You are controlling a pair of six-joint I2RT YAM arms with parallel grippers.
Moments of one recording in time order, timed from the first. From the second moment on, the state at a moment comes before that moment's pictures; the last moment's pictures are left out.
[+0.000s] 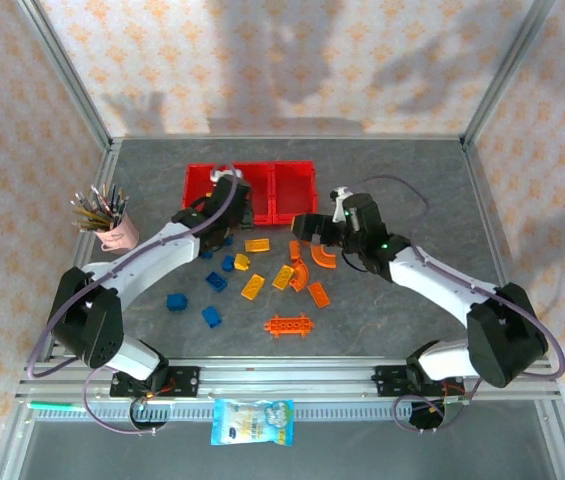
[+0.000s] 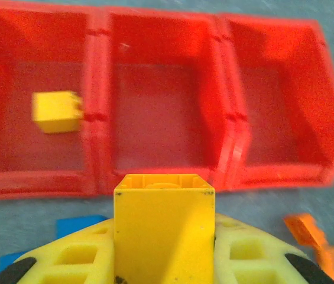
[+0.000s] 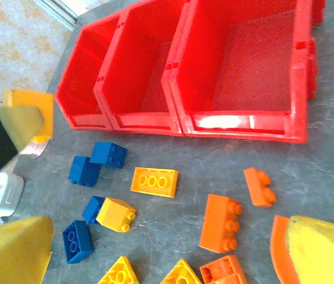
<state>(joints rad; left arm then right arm) -0.48 1.49 1.11 -0.40 -0.31 -0.49 0.56 1.36 0.83 -0.02 -0.20 0.59</state>
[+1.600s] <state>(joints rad) -0.41 1.58 1.14 -0.39 -0.20 -0.49 0.61 1.39 0.80 -0.03 -0.14 0.60</state>
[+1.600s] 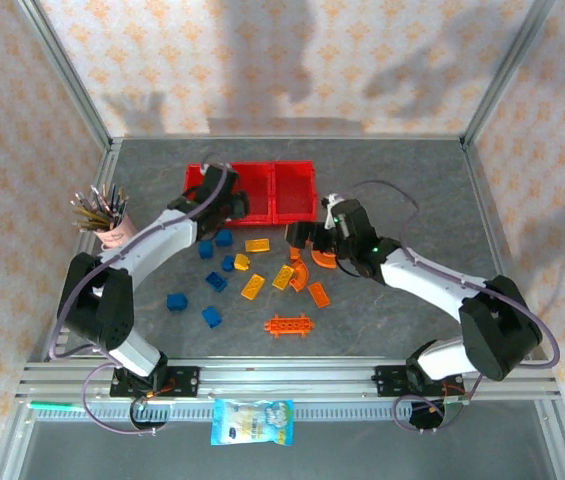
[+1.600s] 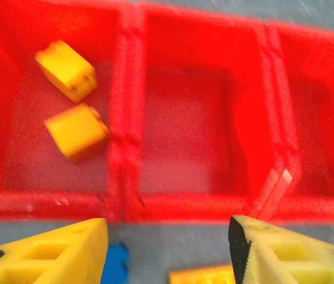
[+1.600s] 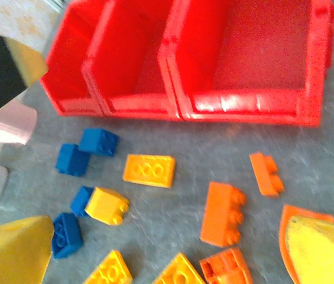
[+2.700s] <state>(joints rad) -0.59 1.65 0.95 -0.46 -0.25 -0.57 0.61 1.33 0.61 -0.03 -0.21 0.60</state>
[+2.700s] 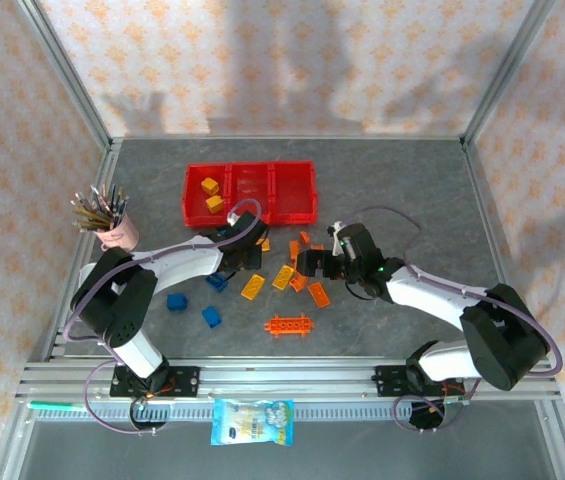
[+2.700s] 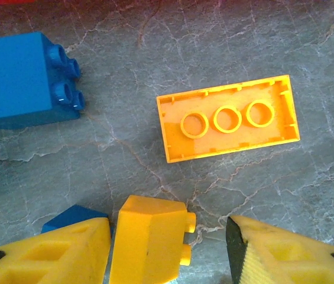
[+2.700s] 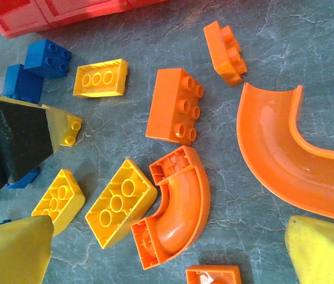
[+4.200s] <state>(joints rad) -0.56 1.51 0.94 -0.42 -0.21 -0.57 0.61 1.33 0.70 -0.07 -0.21 0.59</state>
